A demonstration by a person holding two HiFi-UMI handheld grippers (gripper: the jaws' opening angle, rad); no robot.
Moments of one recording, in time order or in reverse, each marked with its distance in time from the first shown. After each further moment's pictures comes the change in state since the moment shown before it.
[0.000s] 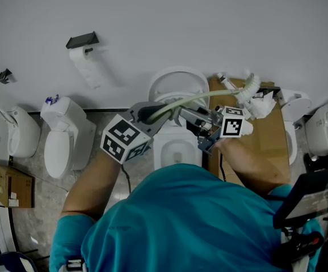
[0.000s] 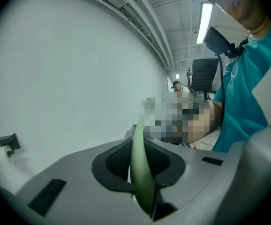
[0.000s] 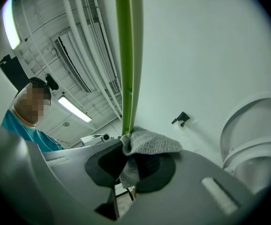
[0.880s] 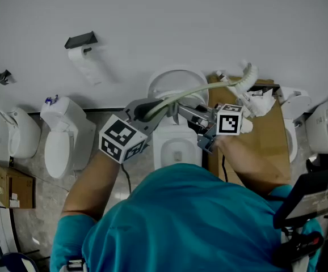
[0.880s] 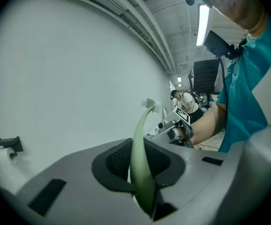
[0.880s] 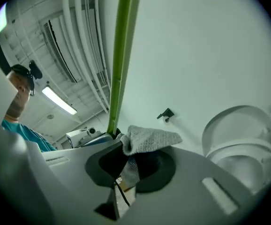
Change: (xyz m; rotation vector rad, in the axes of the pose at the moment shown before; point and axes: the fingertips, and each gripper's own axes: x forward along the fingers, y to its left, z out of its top) left arm -0.003 0.007 0.007 0.005 -0.069 0.044; right arm -0.004 -0.022 -0.009 -0.009 0.087 -0.193
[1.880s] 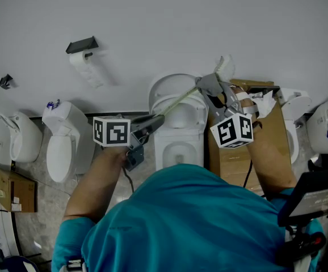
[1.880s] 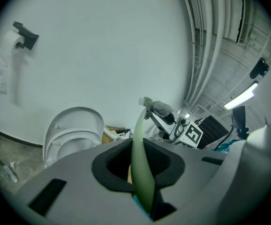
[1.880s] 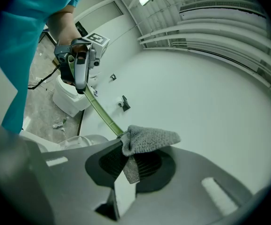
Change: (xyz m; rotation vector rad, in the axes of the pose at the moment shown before) left arm -0.004 0.000 -0.050 -0.784 0.097 -0.226; right arm -0.048 -0.015 0.069 -1.569 0.493 -0.741
